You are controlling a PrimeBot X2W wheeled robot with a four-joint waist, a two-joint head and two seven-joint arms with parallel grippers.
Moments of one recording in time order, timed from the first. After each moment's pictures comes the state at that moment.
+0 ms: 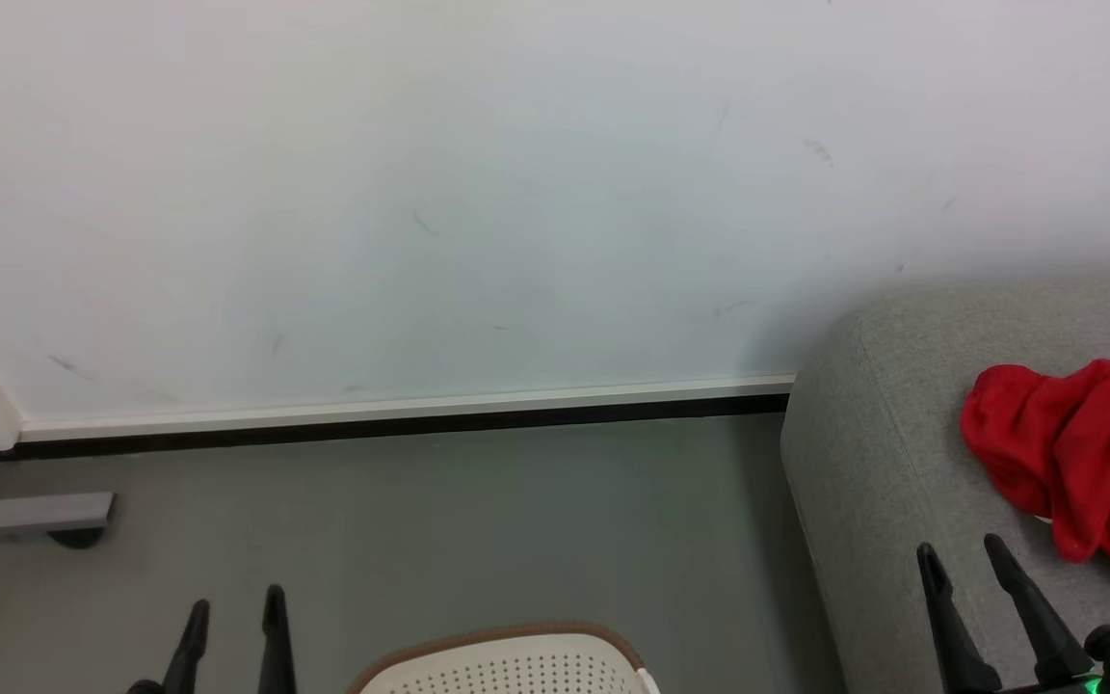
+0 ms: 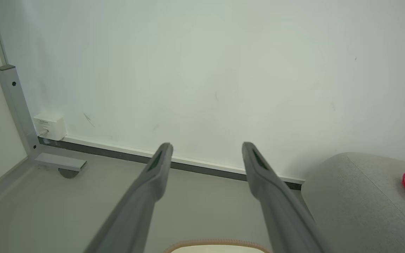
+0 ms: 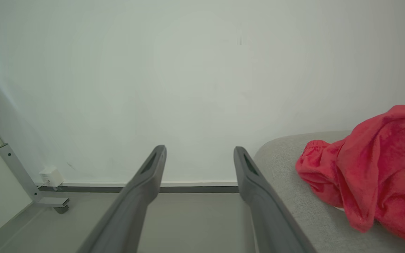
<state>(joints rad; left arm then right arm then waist) 0.09 0.12 -0.04 0.12 -0.34 0.07 -0.26 -0.01 -0.24 0.21 0.17 0.50 0.13 -0.26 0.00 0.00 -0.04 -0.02</state>
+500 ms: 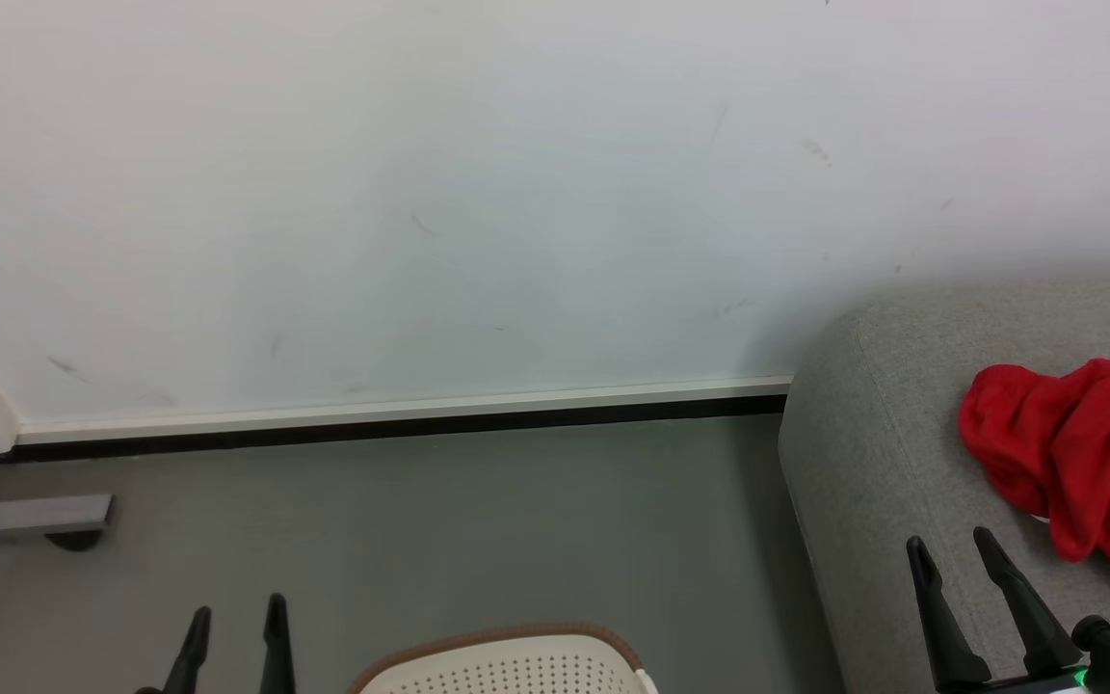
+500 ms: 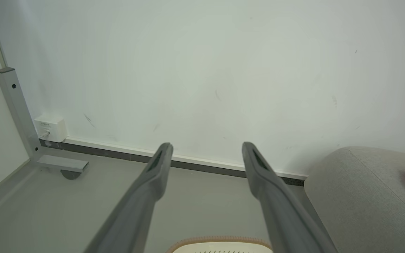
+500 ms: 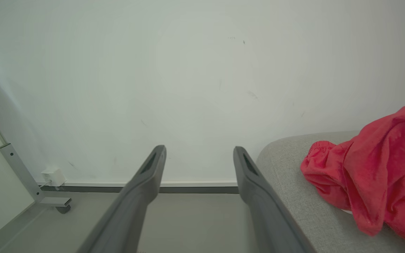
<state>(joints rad) 0.09 0.06 0.03 0.15 -0.25 -0.01 -0.26 -0.04 -0.23 0.22 0.20 0.49 0.13 -0.26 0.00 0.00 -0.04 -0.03</state>
